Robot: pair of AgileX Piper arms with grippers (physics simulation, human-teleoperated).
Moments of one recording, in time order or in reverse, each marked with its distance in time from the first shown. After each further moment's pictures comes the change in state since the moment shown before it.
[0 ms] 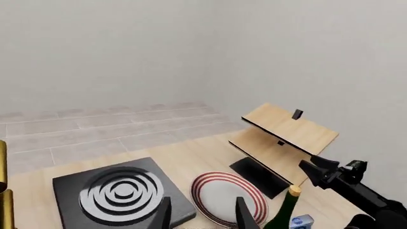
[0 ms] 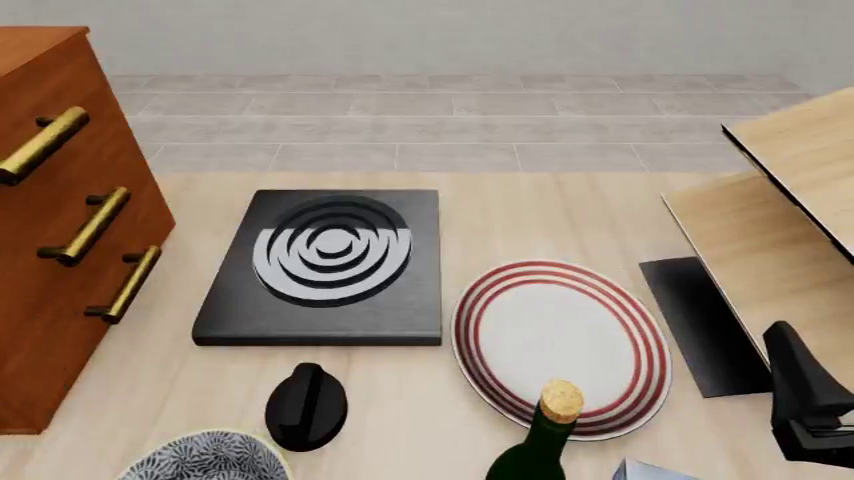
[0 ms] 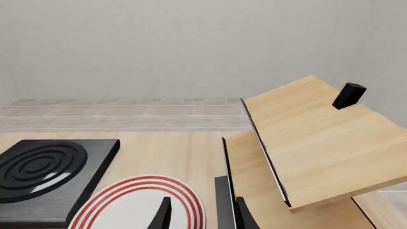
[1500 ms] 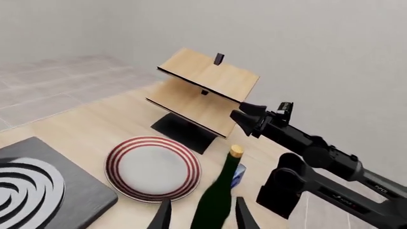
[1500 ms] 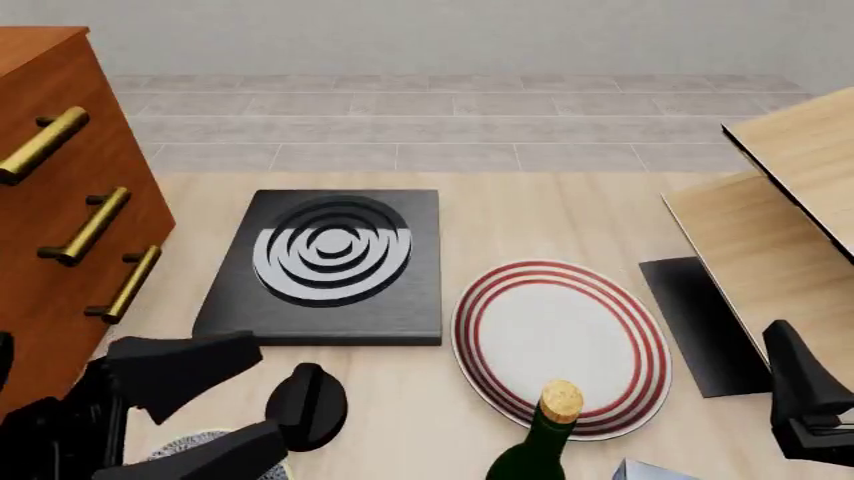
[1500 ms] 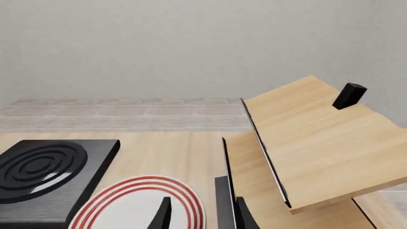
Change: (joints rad) left arm -0.431 0.450 0.249 -0.567 -0.043; right arm 0.000 0.012 0.001 -0.012 0.001
